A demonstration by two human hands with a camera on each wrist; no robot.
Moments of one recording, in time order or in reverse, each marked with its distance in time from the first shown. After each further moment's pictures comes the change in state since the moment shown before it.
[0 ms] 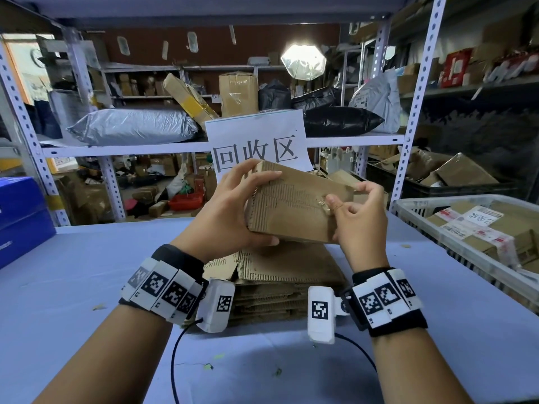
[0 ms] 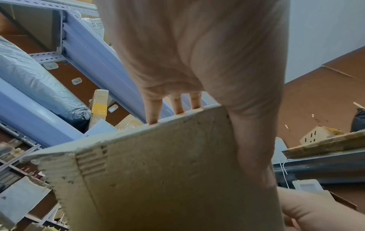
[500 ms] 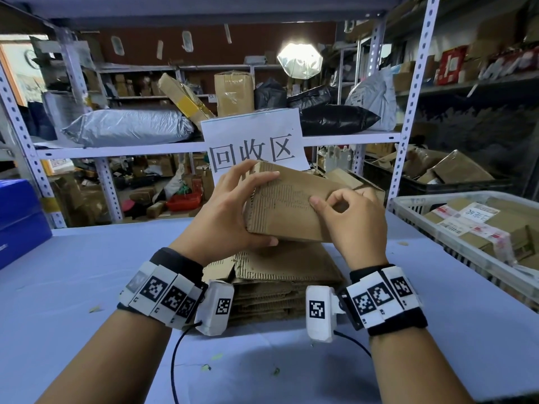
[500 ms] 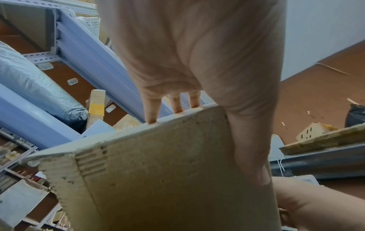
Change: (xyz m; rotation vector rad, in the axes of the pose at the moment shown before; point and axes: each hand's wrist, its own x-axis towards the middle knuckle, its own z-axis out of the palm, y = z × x) left_hand -0.001 0.002 0.004 0.003 0.014 0.000; right_hand 0.000 -0.008 -0.005 -0.422 -0.030 -0.102
